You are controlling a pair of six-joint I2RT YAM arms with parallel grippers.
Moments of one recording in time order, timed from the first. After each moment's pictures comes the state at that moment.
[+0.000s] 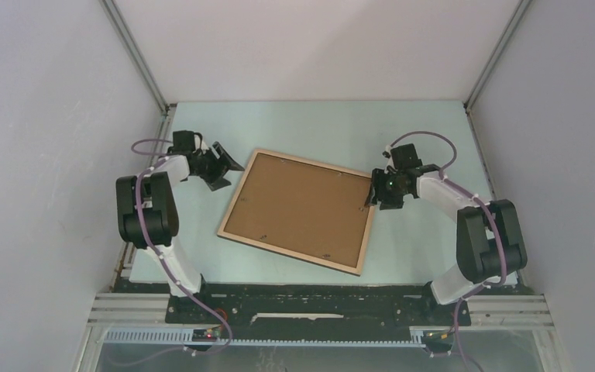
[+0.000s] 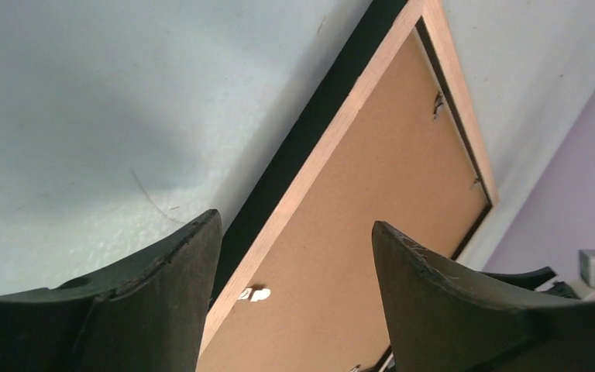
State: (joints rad) left arm 0.13 1.82 1.15 -0.36 0.50 -0.58; right arm 0.21 1.58 0.95 -0.48 -0.27 0.35
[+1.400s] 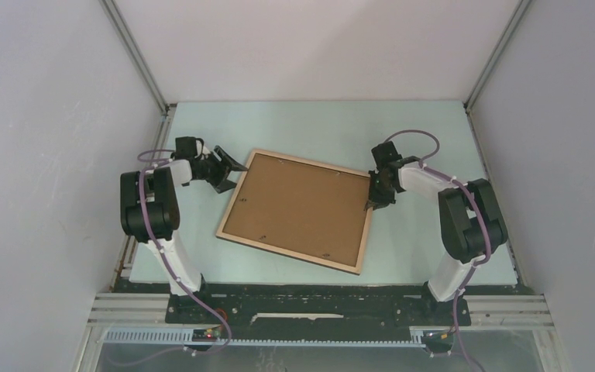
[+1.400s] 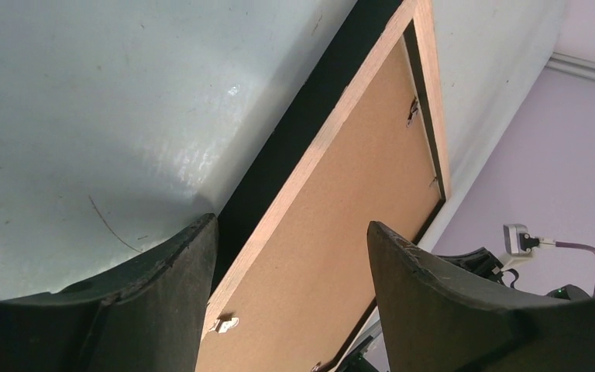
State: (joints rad) left arm 0.13 1.90 1.10 -0.20 0.63 -0.73; right arm 0.33 1.75 1.08 -0.56 -0.06 0.42
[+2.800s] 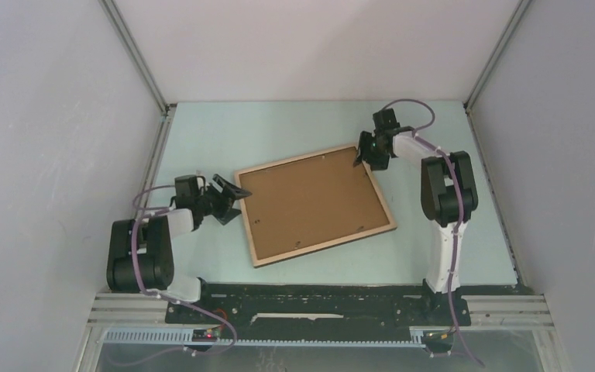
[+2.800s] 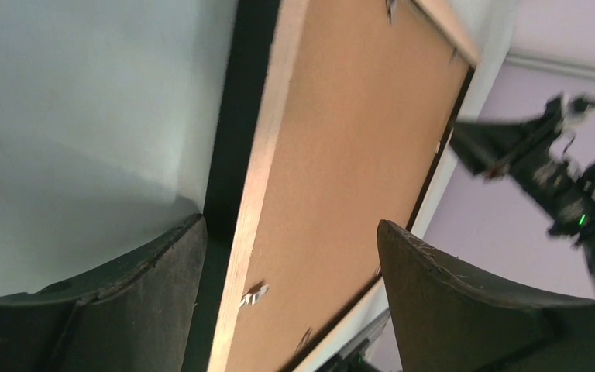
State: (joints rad) left arm 0.12 1.51 0.54 0.20 0.58 -0.92; right arm 0.23 2.06 1.47 -0.47 -0.14 0.44
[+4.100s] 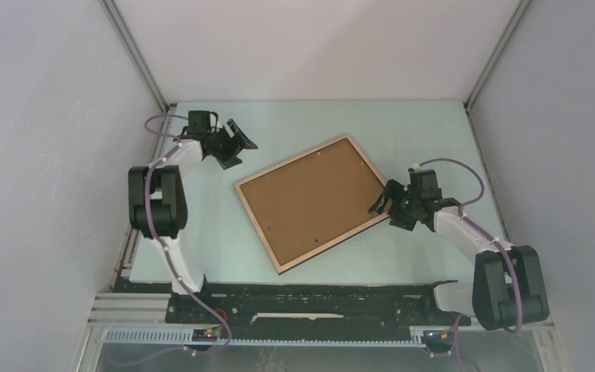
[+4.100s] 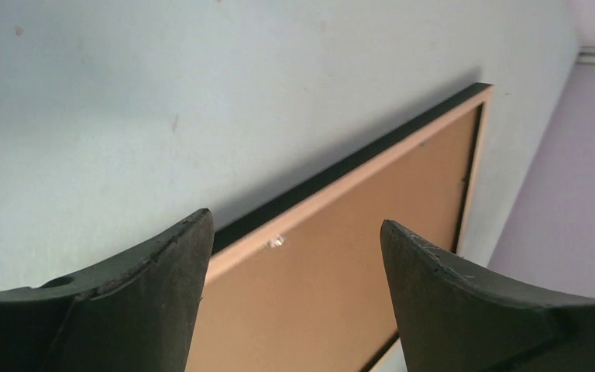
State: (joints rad) left arm 0.01 1.87 1.33 -0.29 0.46 -0.67; right arm 0.16 1.26 0.63 -0.30 -0.27 0.62
